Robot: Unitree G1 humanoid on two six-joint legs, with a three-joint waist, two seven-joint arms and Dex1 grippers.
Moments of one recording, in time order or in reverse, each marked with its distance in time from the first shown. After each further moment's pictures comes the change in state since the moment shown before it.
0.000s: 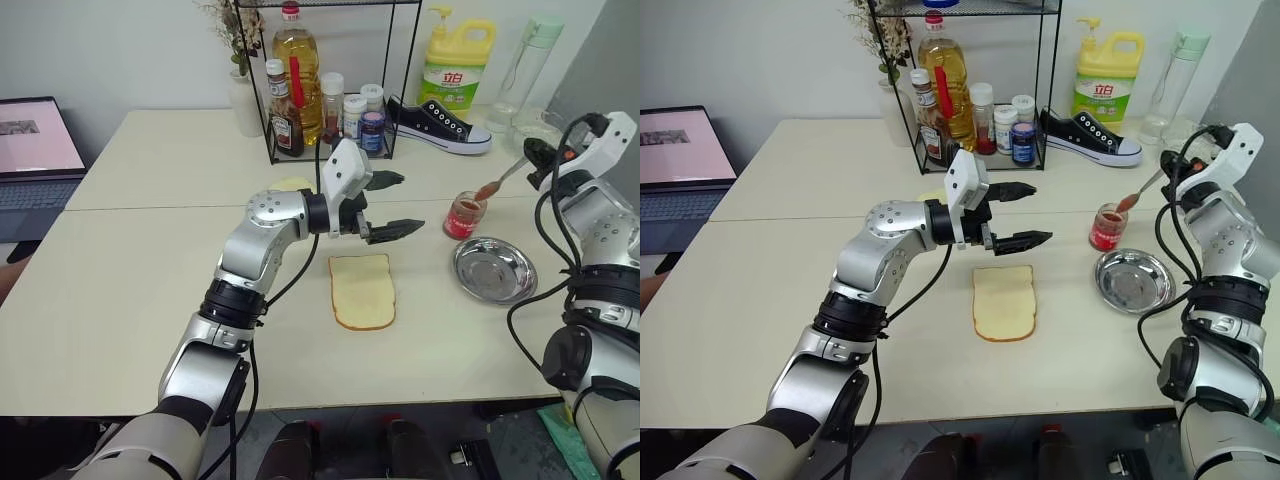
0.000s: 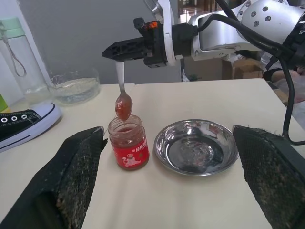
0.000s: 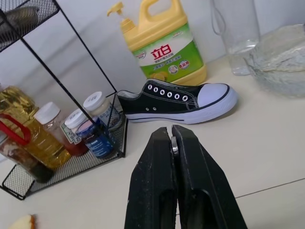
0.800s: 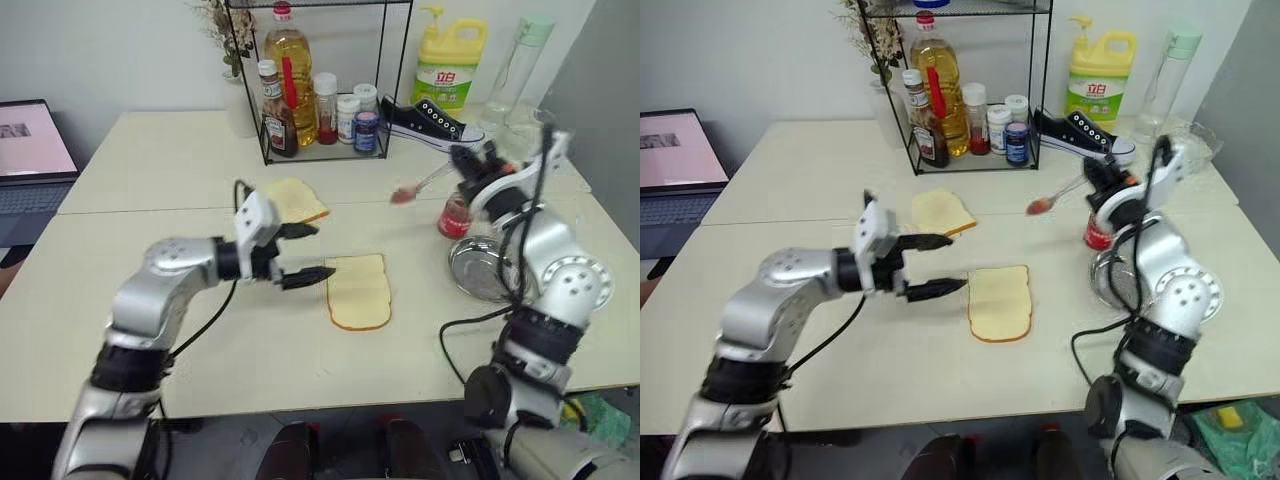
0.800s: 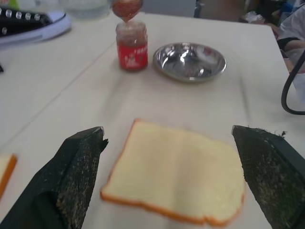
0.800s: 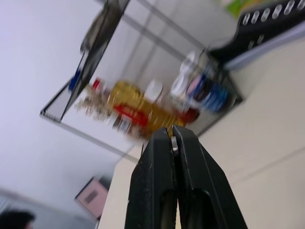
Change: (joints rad) left arm 0.459 0.402 0.176 -0.423 -0.171 0.265 -0.054; right arm 0.215 0.479 0.033 -0.709 0.578 0.323 -0.555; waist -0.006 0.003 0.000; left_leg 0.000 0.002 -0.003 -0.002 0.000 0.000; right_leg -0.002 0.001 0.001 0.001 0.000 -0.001
